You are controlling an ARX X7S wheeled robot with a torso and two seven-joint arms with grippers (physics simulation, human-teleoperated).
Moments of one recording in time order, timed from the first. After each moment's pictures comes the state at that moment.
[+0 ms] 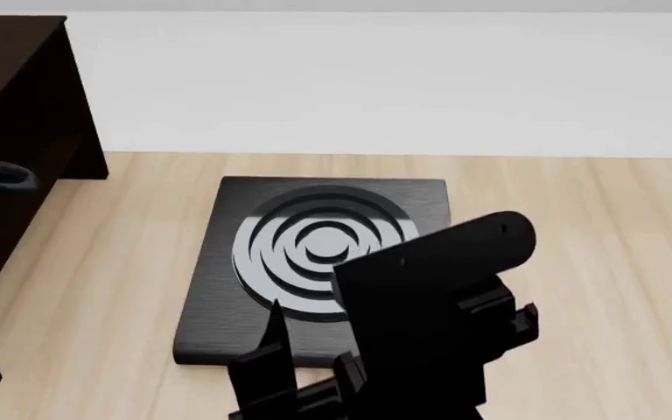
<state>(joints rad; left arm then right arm) -0.79 -0.39 -0.32 -0.37 -2.13 -0.40 -0.65 0.79 0.50 -0.33 -0.67 1.50 1.18 0.97</state>
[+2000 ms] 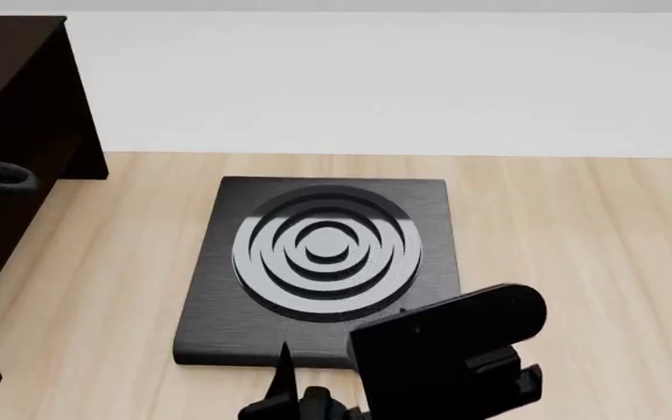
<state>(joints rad) -0.48 -0.29 -0.45 0.40 -2.23 -0.28 -0.91 0.60 0.54 -0.36 -0.76 1.35 1.05 0.90</state>
